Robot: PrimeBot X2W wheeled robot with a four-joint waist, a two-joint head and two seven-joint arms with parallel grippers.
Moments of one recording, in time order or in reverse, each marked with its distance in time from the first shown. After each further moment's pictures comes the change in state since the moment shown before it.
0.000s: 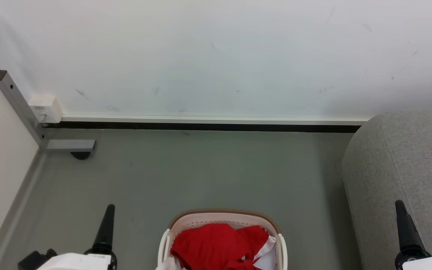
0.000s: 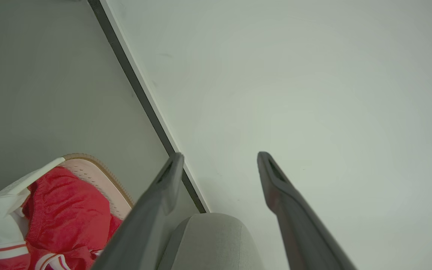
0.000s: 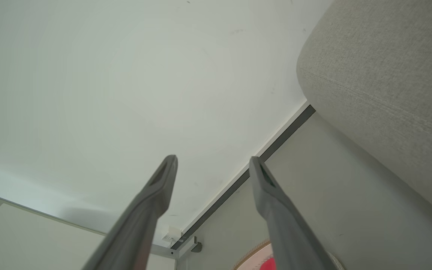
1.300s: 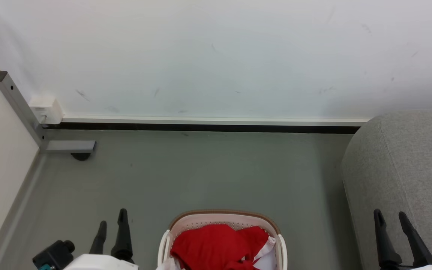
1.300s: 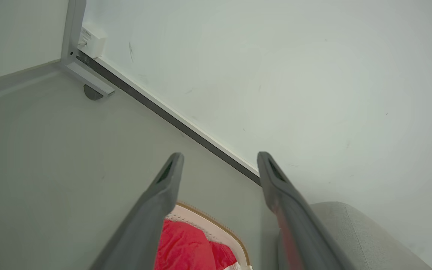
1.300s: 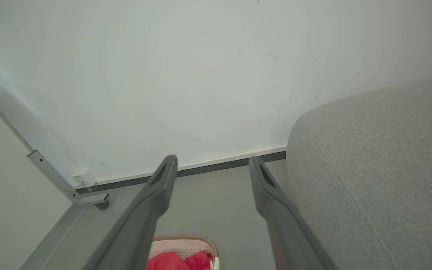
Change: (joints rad) left arm 0.022 0.002 -0.087 -0.026 0.598 0.119 -0.128; right arm 0.046 -0.053 0.088 -0.032 -0.635 0.000 -0.126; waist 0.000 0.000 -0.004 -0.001
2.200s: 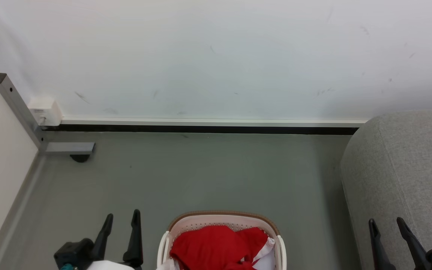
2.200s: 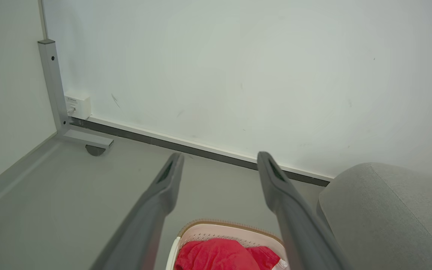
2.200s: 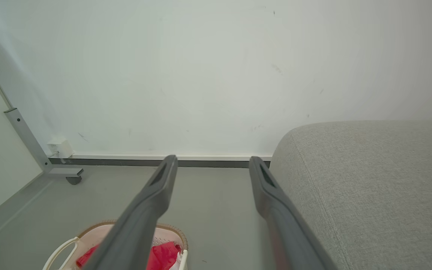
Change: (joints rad) left arm 0.013 0.003 -0.014 0.002 0.360 -0.083 -0.066; right arm 0.027 0.003 -0.006 0.022 -0.234 0.000 -0.068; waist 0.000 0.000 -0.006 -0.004
